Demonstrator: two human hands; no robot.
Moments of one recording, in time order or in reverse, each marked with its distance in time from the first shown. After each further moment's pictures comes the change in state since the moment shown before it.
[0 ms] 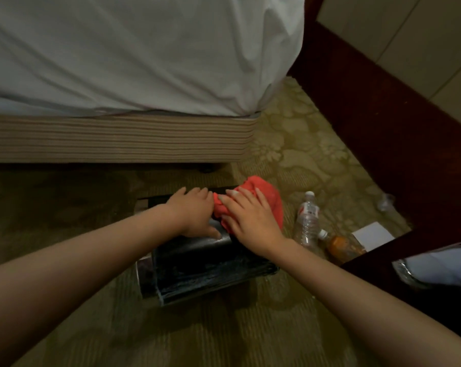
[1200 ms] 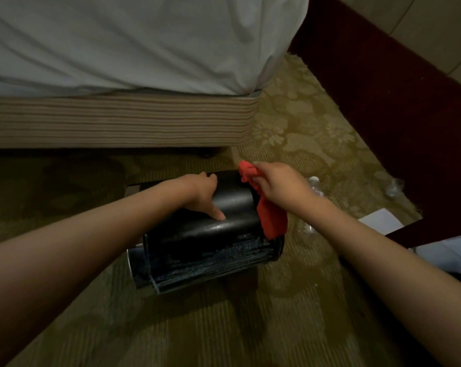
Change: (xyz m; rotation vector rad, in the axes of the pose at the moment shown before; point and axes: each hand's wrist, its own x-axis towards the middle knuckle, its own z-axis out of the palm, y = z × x) left_hand 0.037 0.006 -0.006 -0.181 -0.112 -0.059; right_hand 0.021 0.065 -0.026 0.128 -0.065 0.174
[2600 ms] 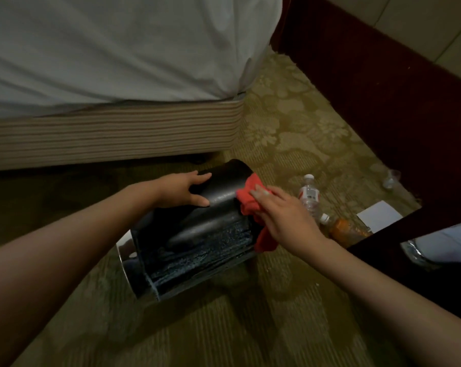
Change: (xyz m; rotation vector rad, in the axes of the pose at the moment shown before) left_hand 0.017 -0.036 0.002 -0.236 0.053 0.110; right_hand -0.069 0.009 0.022 0.036 0.143 -0.136
